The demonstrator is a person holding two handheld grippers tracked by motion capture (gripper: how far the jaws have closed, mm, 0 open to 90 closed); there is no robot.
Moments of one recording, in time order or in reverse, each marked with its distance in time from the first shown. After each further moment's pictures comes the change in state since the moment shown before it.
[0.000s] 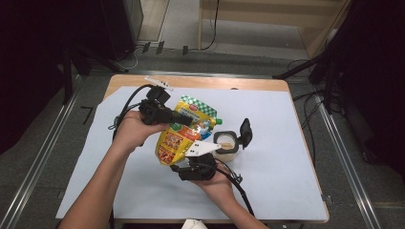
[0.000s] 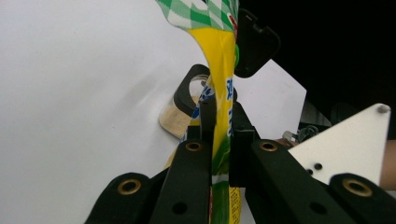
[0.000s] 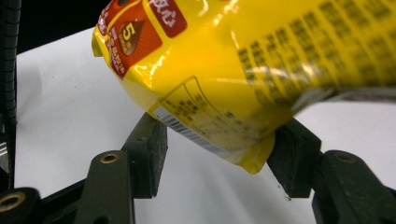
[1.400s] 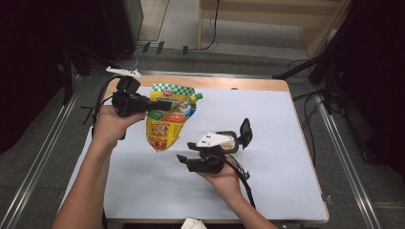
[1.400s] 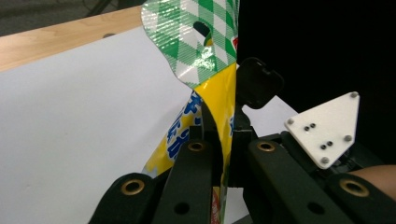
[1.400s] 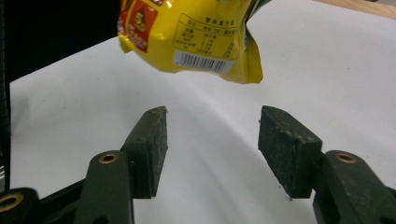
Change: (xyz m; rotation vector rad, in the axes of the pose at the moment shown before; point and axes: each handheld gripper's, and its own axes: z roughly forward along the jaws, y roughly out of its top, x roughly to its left) left arm 0.019 -0.011 -0.056 -0.183 0.060 -0.021; right arm -0.022 0.007 -0.018 -0.039 -0.027 0.065
